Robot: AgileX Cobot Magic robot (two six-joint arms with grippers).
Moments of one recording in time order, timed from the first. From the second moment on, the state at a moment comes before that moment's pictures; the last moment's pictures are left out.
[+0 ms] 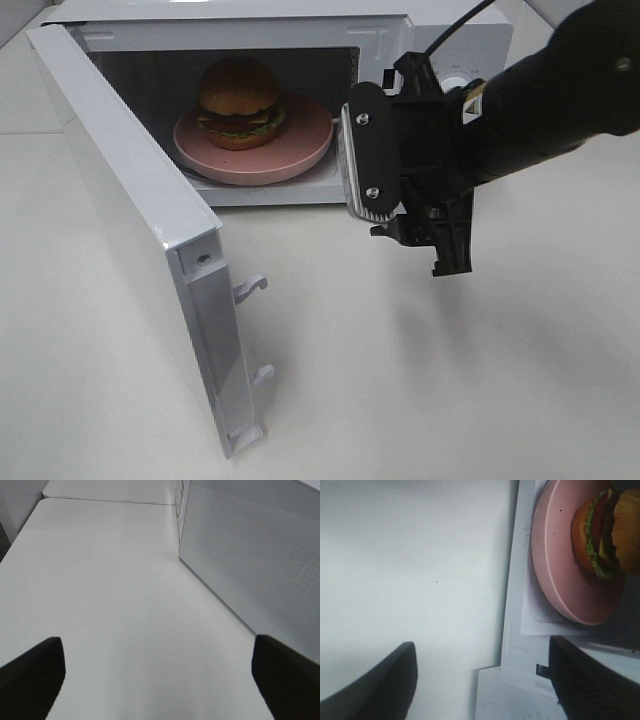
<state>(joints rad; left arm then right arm) 0.02 -0.01 -0.52 -0.08 1.07 0.00 0.59 1.54 -0.89 0.06 0.19 -1.31</state>
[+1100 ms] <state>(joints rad) 0.02 -0.01 -0.52 -0.08 1.07 0.00 0.59 0.88 -0.69 -0.15 0.97 -0.05</state>
